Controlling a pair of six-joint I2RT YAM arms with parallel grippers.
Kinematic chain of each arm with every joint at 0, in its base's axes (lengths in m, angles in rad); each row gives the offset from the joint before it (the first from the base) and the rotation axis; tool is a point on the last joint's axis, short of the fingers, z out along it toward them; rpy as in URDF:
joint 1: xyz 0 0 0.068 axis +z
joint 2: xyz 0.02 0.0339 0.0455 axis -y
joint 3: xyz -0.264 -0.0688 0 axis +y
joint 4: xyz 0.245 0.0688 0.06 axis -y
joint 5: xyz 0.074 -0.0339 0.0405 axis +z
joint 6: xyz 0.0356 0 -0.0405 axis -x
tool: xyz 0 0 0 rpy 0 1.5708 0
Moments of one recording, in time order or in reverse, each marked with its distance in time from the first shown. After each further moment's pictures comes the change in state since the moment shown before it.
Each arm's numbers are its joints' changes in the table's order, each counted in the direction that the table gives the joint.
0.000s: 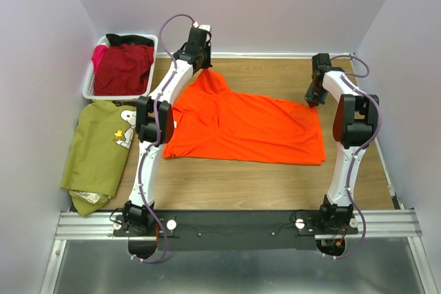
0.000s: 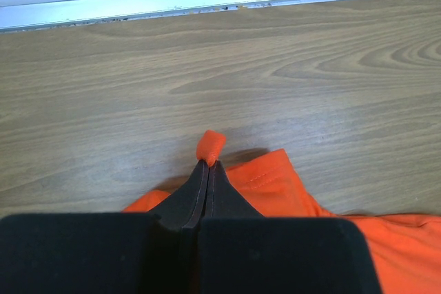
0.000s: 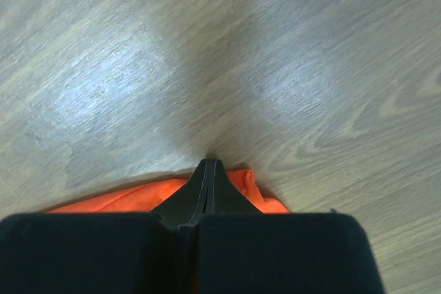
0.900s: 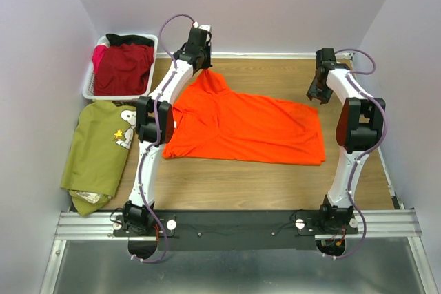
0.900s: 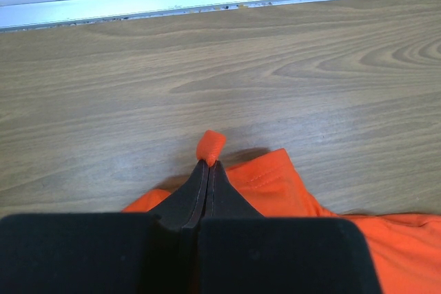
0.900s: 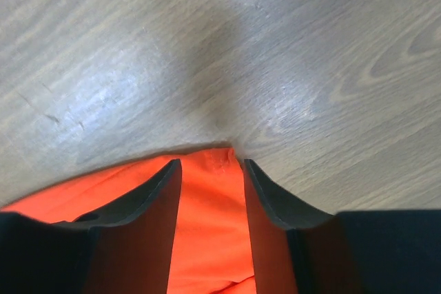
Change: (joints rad) left arm 0.000 0.000 0.000 -0.003 0.002 -0.001; right arm 0.000 0.093 0.009 -0.020 -0.052 0.030
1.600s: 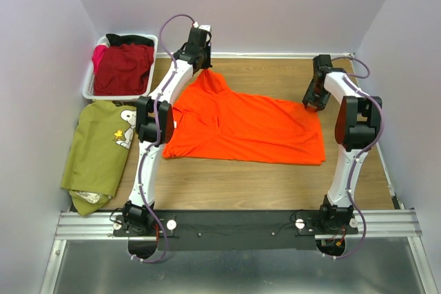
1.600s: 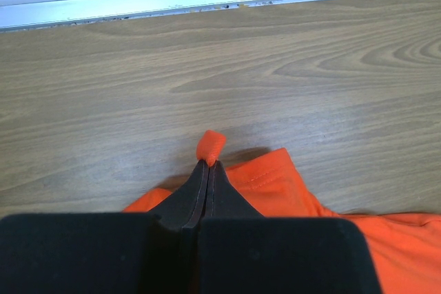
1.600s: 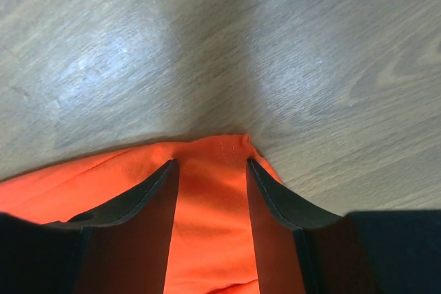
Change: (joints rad) left arm 0.000 0.000 0.000 -0.002 0.000 -0.003; right arm 0.000 -0.033 0.044 -0.007 0.089 -0.003
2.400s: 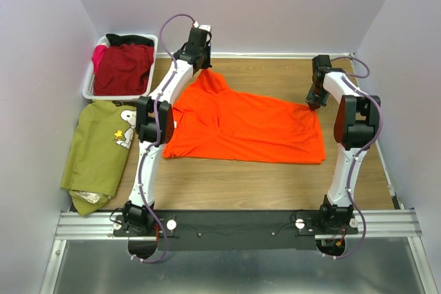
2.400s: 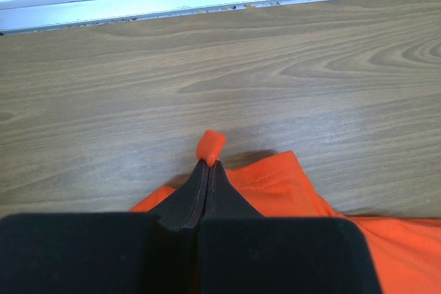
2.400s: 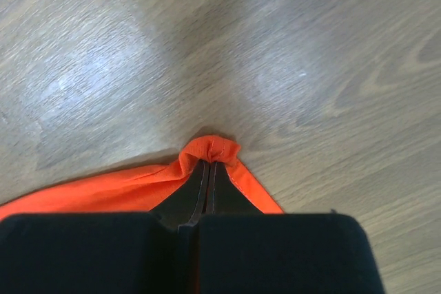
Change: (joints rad) left arm 0.000 0.000 0.000 -0.001 0.019 -0.015; right arm 0.000 -0.029 -0.016 -0.001 -0.046 0.000
